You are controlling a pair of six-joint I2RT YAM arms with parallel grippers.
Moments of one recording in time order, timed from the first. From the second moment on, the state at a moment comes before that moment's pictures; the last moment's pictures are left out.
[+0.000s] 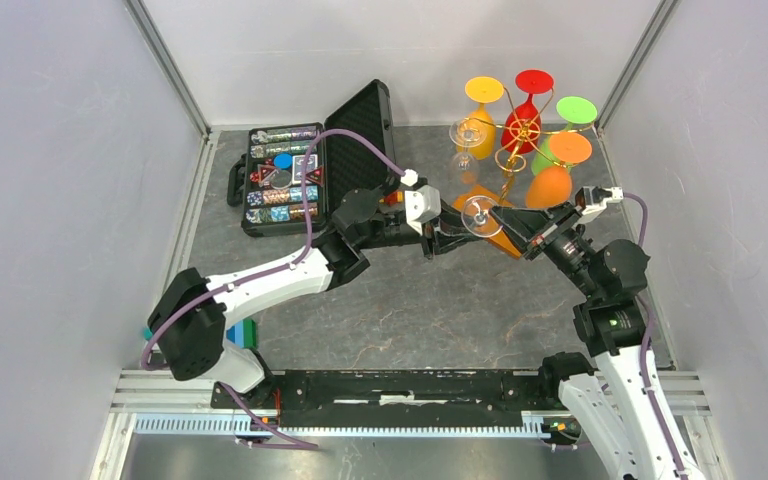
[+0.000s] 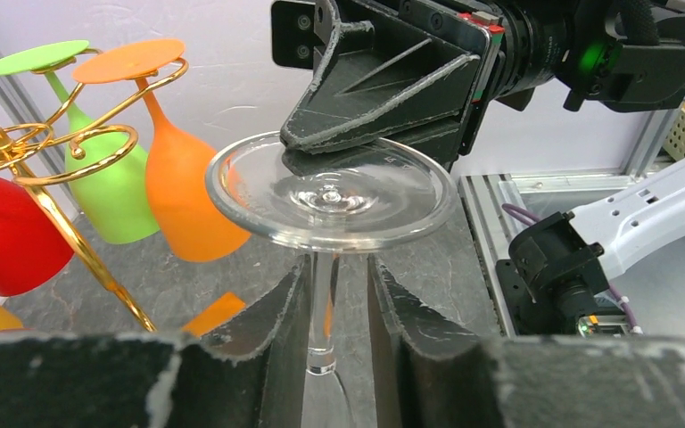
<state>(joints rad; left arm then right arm) -0.91 1.49 1.04 0.67 0.63 -0.01 0.16 0.57 0.64 0.10 -0.49 1.51</state>
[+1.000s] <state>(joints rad) -0.92 1.20 0.99 0.63 -0.08 -0.42 0.16 0.54 0.68 0.19 -0.46 1.12</state>
